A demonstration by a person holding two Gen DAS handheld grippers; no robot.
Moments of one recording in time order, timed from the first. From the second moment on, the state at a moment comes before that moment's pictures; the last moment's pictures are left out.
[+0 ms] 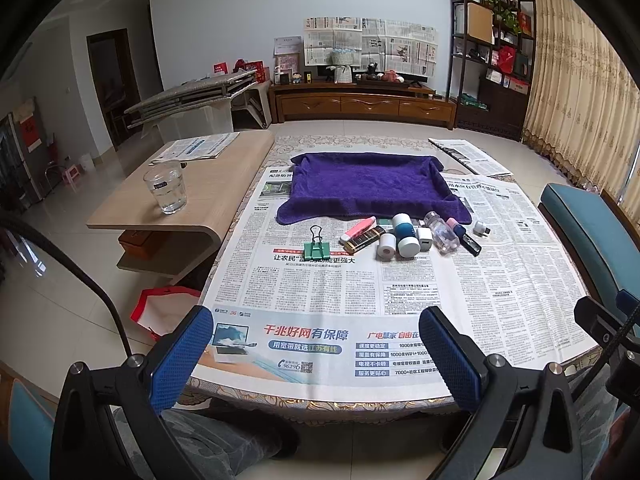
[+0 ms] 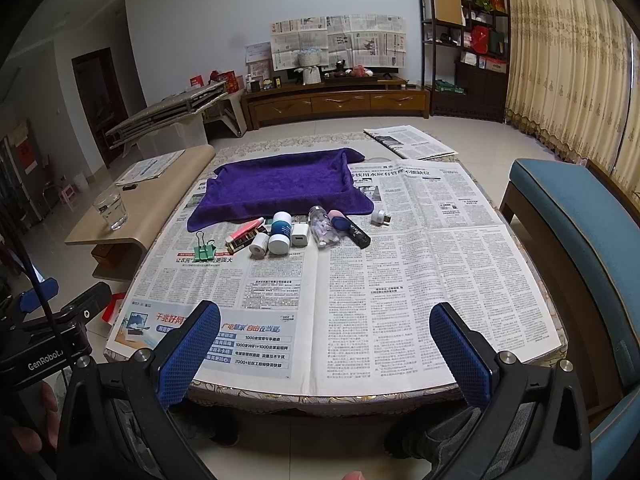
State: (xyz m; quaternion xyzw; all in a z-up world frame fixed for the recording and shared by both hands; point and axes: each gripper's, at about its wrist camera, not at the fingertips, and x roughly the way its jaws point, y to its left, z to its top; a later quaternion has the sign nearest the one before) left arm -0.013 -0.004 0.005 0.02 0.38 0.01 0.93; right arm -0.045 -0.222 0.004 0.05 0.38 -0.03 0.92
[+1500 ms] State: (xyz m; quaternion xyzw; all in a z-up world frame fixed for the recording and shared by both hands) left arm 0.026 0.013 -0.017 0.00 0.40 0.02 0.92; right arm -0.022 -0.234 -0.009 0.05 0.39 -0.04 0.92
